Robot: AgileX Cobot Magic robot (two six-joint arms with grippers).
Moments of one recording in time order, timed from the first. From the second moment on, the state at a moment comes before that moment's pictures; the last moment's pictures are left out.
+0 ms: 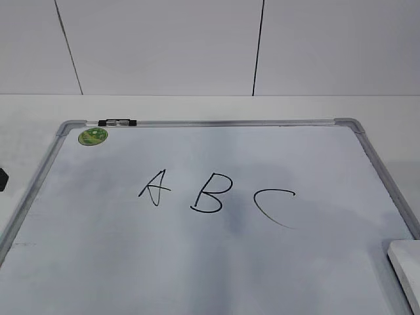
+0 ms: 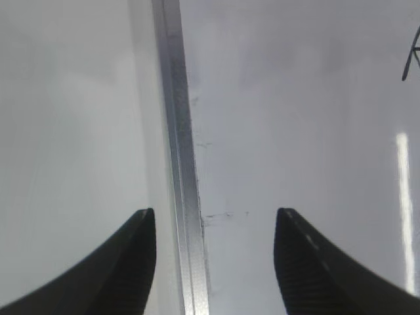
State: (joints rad) left arm 0.00 1.41 -0.88 -0.33 0.83 0.23; right arm 0.13 0.74 -0.63 0.00 1.03 -0.03
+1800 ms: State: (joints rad) left arm 0.00 1.79 -1.00 -0.34 0.79 0.24; right arm 0.13 1.05 -0.57 0.03 0.87 -0.02
